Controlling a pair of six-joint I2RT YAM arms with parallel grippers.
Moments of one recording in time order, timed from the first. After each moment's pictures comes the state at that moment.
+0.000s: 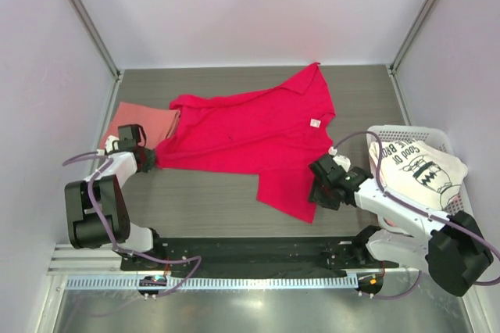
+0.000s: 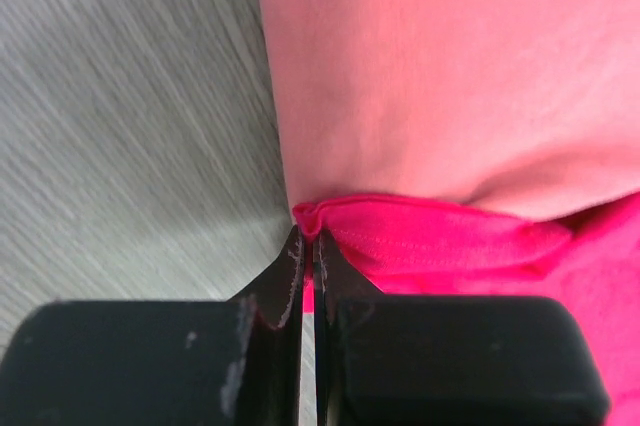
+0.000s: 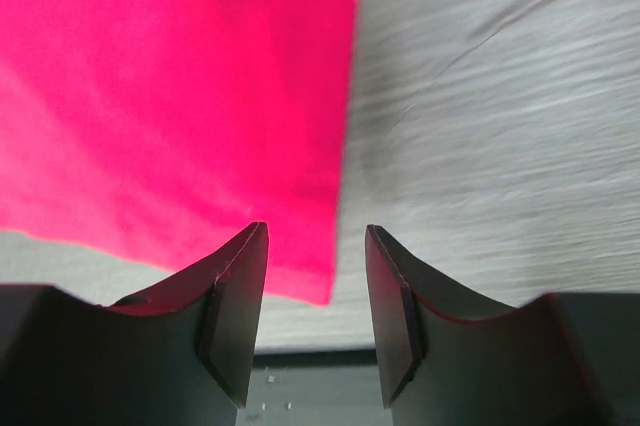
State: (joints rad) left arm 0.19 1.45 0.71 -0.27 -0.16 -1.02; right arm 0.63 1.09 0.58 -0.72 0.19 0.93
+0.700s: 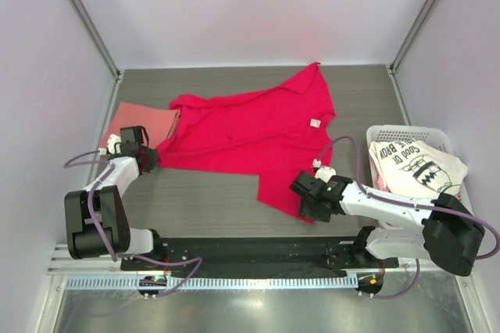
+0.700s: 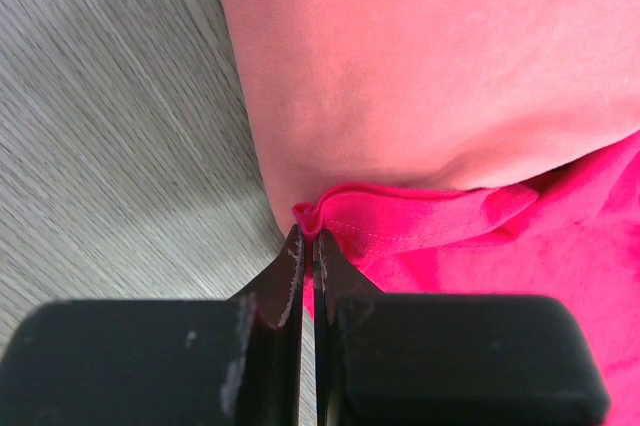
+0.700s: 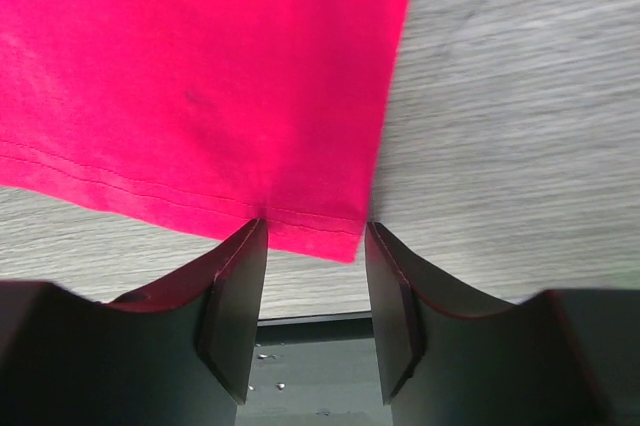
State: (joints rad) left arm 0.15 1.37 0.66 -0.23 -0.16 -1.02; right arm 0.91 1.19 0.58 -0.75 0.25 1.11
